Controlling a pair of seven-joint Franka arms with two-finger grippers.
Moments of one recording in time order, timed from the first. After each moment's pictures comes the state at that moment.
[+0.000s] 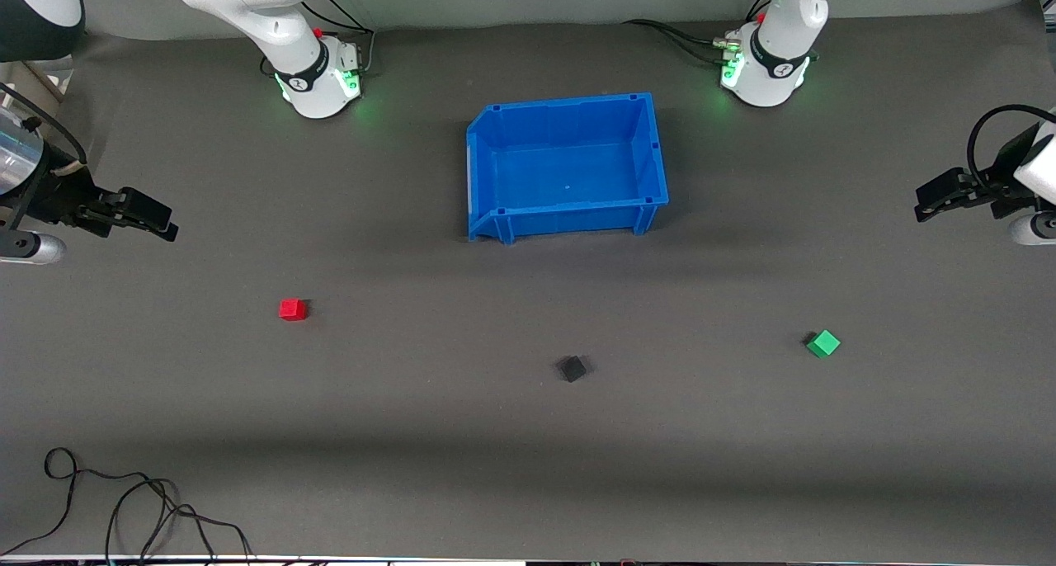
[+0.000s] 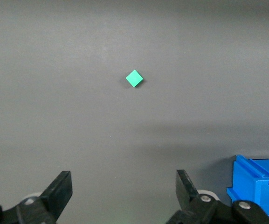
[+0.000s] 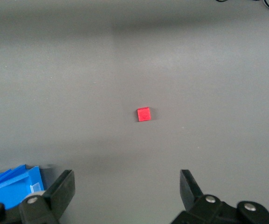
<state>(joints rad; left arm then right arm) 0.08 -0.02 -0.06 -1.68 0.03 1.63 0.00 0.05 0.03 -0.01 -1.58 0.01 1.60 0.15</state>
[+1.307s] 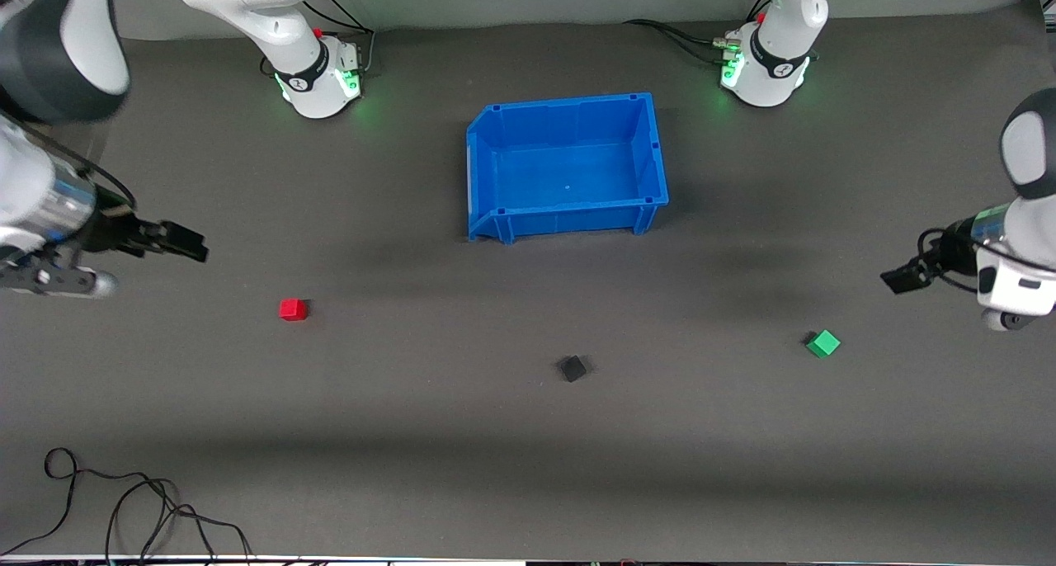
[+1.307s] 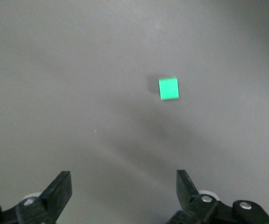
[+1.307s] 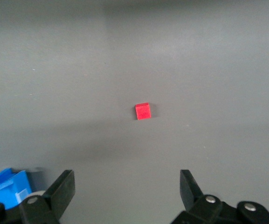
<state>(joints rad) 0.13 0.20 -0.06 -1.80 0.02 1.86 -0.59 0.05 0.12 -0.01 -1.68 0.01 1.70 0.16</state>
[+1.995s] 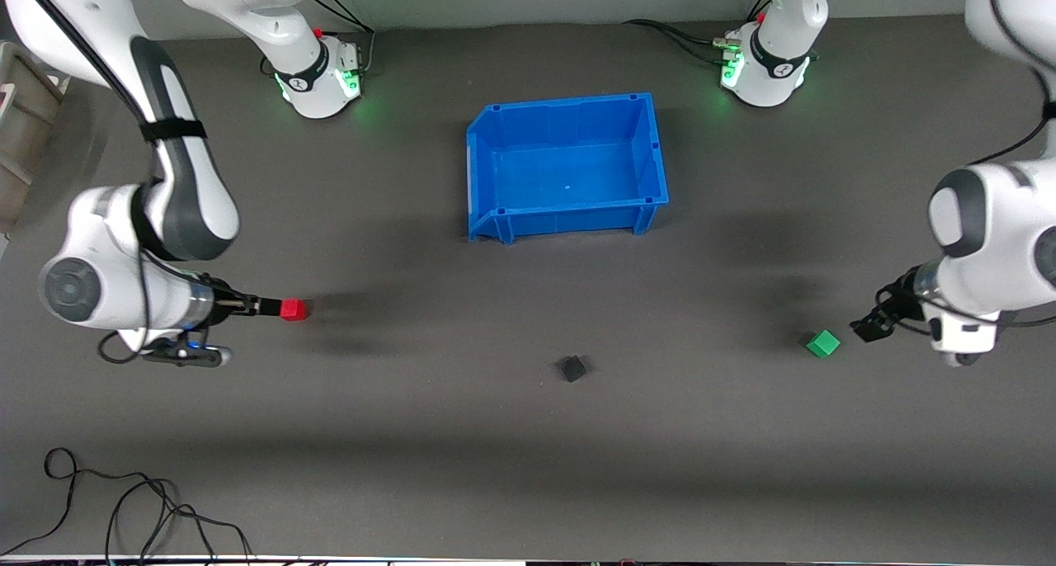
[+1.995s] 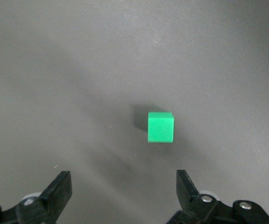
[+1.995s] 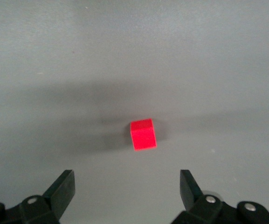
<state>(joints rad) 0.14 0.39 -0.07 -1.88 0.02 2.18 -0.69 0.05 0.39 -0.02 -1.81 0.01 2.00 0.16</state>
